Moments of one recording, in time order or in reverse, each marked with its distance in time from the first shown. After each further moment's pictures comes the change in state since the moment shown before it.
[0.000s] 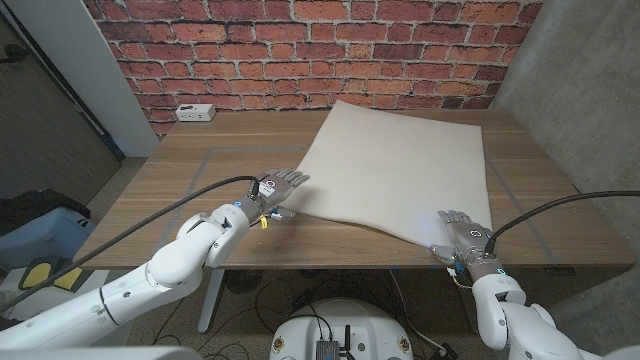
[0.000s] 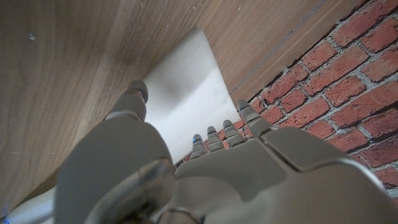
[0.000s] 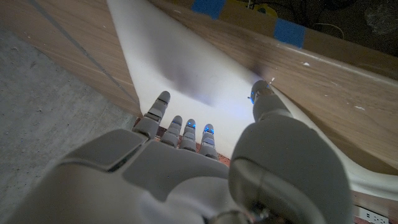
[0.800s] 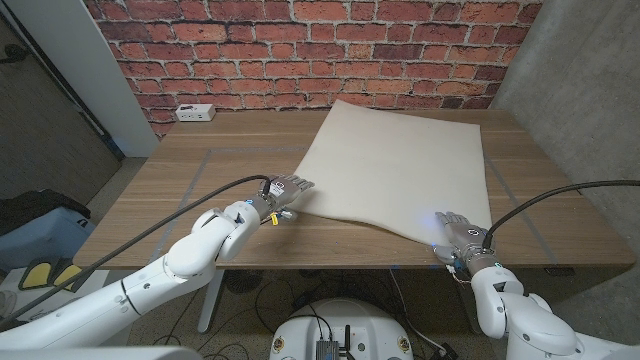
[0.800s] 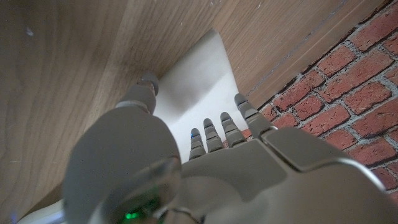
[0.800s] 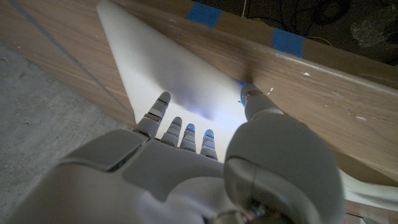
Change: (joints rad) left arm -0.073 -0.068 0.055 0.061 0.024 -0.034 -0.077; left_hand 0.174 0.040 0.028 -0.002 -0.038 0.093 0.029 0.008 0.000 0.122 0.005 0.019 0.008 0.127 0.010 0.005 -0.002 0.077 0.020 0.000 0.000; right arm 0.120 -0.051 -0.081 0.001 0.140 -0.064 0.025; right_hand 0.128 -0.017 0.031 0.011 0.007 -0.073 -0.026 -0.016 0.000 -0.065 -0.010 -0.015 0.000 -0.028 0.016 -0.014 0.002 -0.002 -0.005 -0.012 0.000
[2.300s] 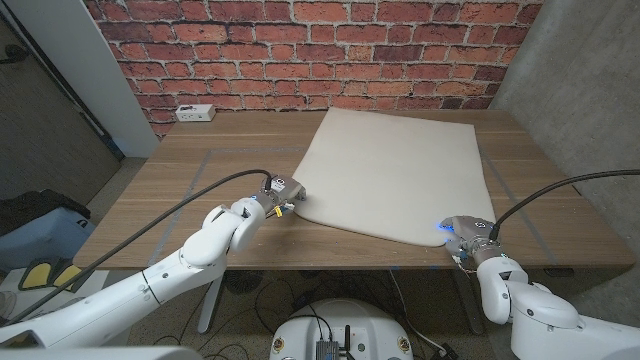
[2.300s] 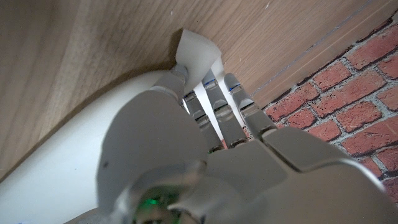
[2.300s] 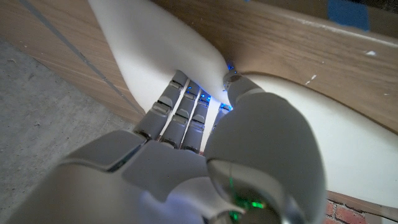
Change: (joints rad) left arm -0.079 -0.050 0.087 0.128 -0.078 0.057 0.043; left_hand 0.376 0.118 -0.100 0.002 -0.018 0.720 -0.034 0.241 0.014 0.771 -0.062 0.208 -0.002 0.781 -0.088 0.234 0.120 0.282 -0.050 0.151 0.041; right arm 0.035 -0.044 0.003 0.042 0.197 0.061 -0.136; right_hand 0.332 0.056 0.013 0.012 -0.040 0.693 -0.037 0.119 0.000 0.653 -0.030 0.205 0.005 0.599 -0.068 0.422 0.015 0.440 -0.143 0.122 0.023
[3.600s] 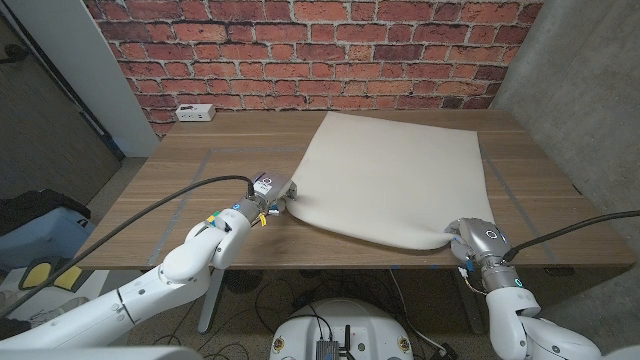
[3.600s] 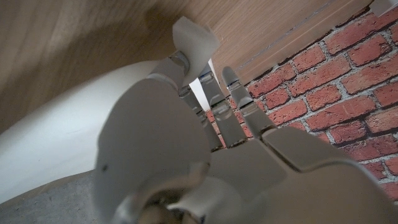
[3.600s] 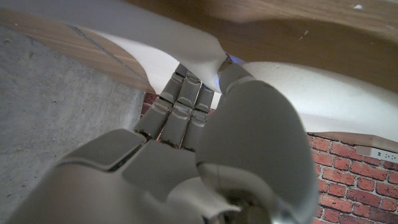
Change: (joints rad) left arm 0.158 0.079 -0.129 -0.089 -0.102 0.046 0.327; left_hand 0.063 -0.076 0.014 0.010 0.222 0.237 0.030 0.181 0.152 0.179 -0.014 0.133 0.001 0.153 -0.054 -0.026 0.072 0.021 0.011 0.116 0.003; right arm -0.398 0.083 0.358 0.061 -0.010 0.284 -0.428; right_hand 0.120 0.027 -0.028 0.004 -0.008 0.368 0.143 0.047 0.032 0.377 0.048 0.150 0.001 0.380 -0.011 0.133 0.067 0.047 -0.009 0.088 0.009
